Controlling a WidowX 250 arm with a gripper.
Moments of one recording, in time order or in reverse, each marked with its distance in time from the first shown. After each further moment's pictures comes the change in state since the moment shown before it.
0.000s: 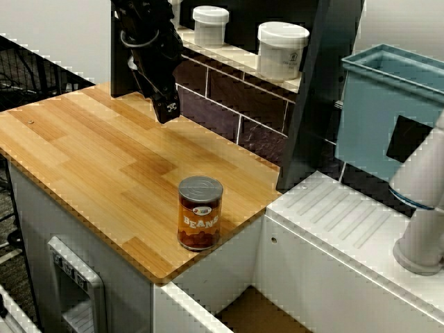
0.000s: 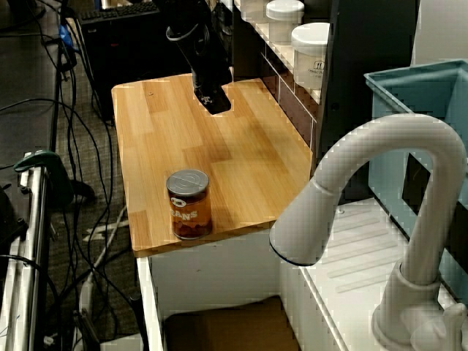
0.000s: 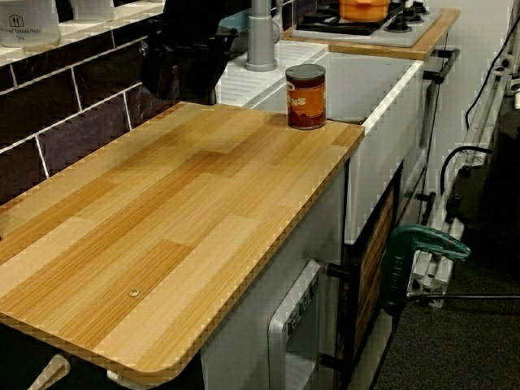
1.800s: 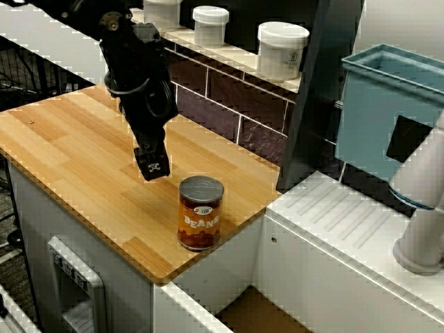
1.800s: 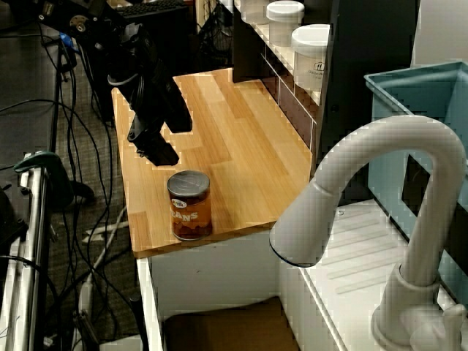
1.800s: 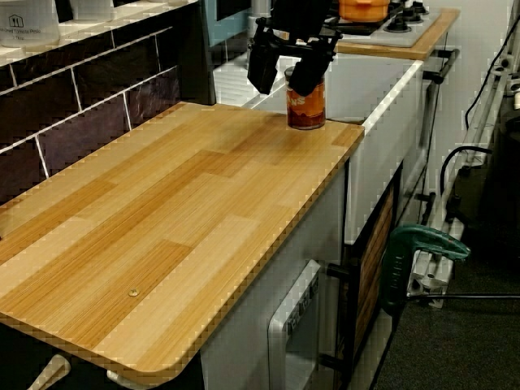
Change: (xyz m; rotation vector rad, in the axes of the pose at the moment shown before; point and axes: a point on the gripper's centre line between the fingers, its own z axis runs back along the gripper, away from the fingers) arm -0.042 -0.092 0.029 -0.081 0.019 -0.231
